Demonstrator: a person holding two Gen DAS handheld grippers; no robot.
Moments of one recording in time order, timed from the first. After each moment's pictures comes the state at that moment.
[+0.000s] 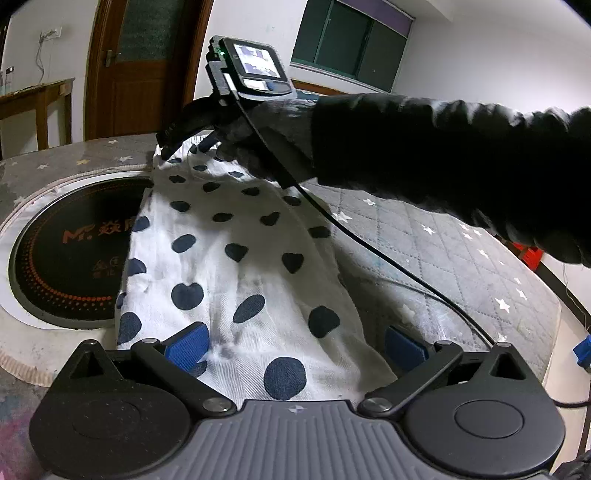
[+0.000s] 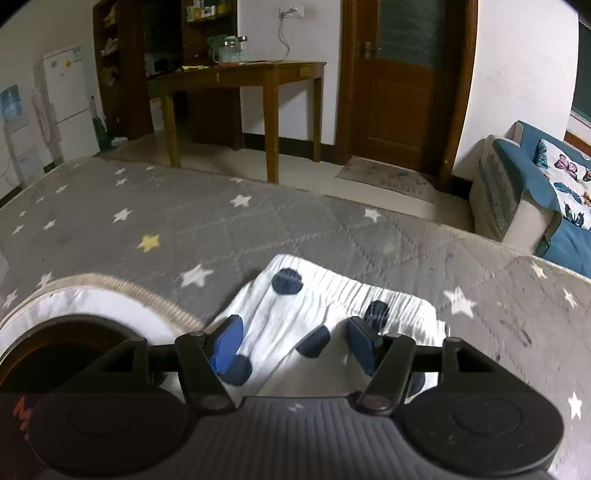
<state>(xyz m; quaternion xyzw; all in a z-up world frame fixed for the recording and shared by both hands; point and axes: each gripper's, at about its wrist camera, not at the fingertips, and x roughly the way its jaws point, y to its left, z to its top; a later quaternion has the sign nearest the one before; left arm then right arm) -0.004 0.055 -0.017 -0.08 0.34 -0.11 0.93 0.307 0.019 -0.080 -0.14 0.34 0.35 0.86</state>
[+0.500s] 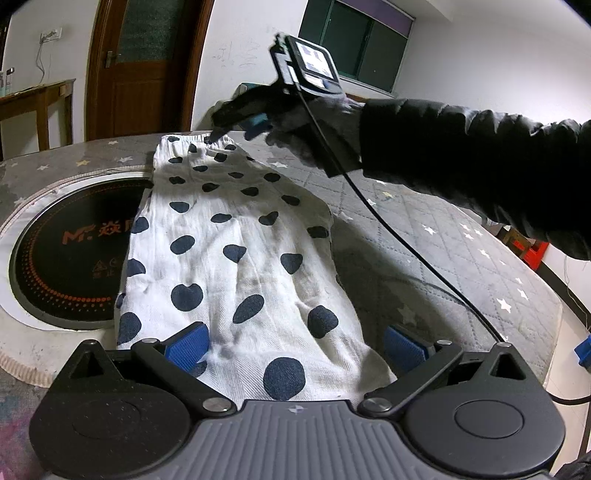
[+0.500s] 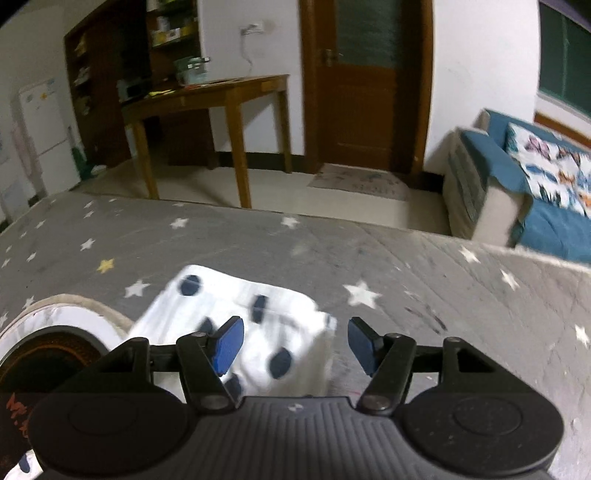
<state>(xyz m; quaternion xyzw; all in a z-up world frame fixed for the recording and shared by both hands) -0.001 0.053 -0.017 -0.08 0.34 -0.11 0.93 0.336 -0.058 -0.069 -0.09 0.34 0.32 0.88</state>
